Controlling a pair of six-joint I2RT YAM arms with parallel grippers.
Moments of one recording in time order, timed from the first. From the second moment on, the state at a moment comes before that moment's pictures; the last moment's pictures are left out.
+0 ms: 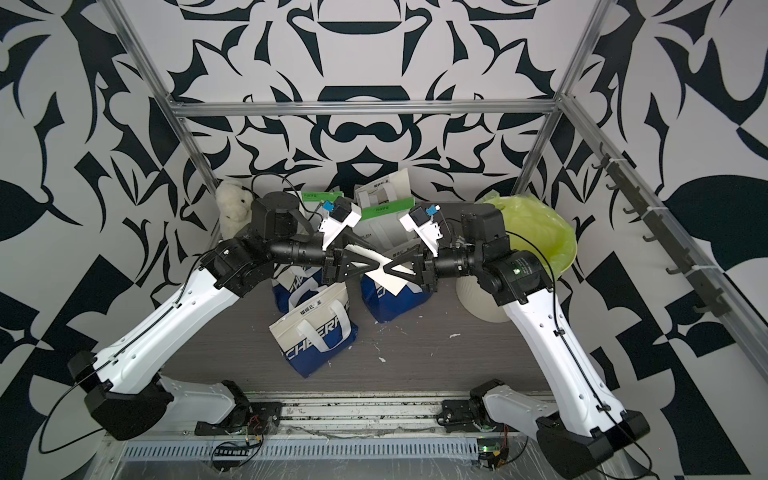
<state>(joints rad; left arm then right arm) -0.76 1.35 1.55 -0.53 0.78 0.01 0.38 1.13 1.45 -0.86 -1.02 0.01</state>
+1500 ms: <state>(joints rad) -0.76 1.33 1.53 -0.53 0.77 0.01 0.41 1.18 1.47 -0.91 -0.94 0.00</state>
